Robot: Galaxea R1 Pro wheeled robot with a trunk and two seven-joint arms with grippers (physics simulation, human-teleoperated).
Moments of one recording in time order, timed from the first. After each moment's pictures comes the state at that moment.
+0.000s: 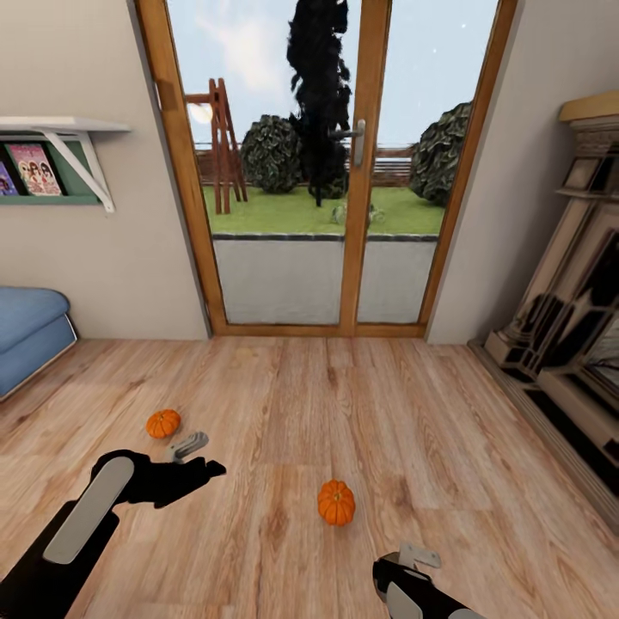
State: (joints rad) left arm -0.40 0.26 -0.16 -1.42 1.34 0.98 0.71; right arm -0.57 0.10 0.59 -0.13 -0.84 -0.02 -0.34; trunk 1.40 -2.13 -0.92
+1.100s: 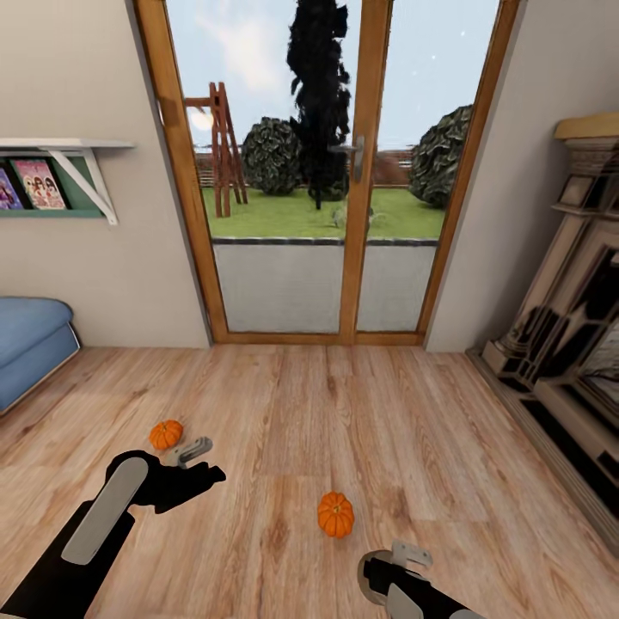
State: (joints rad) left arm -0.40 0.20 -0.16 -1.42 1.30 0.97 0.85; right arm -0.57 0.10 0.59 -0.12 -0.84 -0.01 -0.21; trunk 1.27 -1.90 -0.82
